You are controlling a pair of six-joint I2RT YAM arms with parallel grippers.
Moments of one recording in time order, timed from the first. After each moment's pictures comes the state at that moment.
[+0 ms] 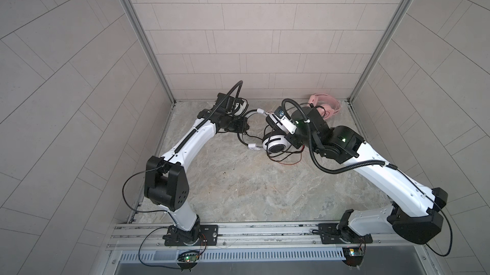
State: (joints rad) left arm -0.37 1.67 1.50 -0.74 0.43 -0.18; right arm 0.79 1.35 1.58 -0.92 0.47 -0.29
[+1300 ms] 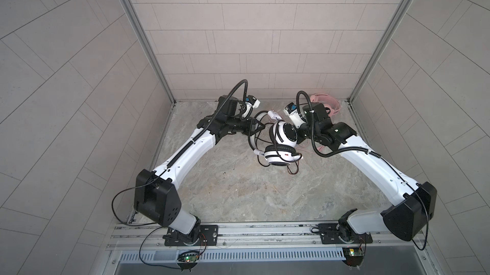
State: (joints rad) left arm -0.42 1.52 1.36 -0.41 0.73 -0.24; right arm 0.45 1.36 1.30 -0.62 -0.08 -0.09
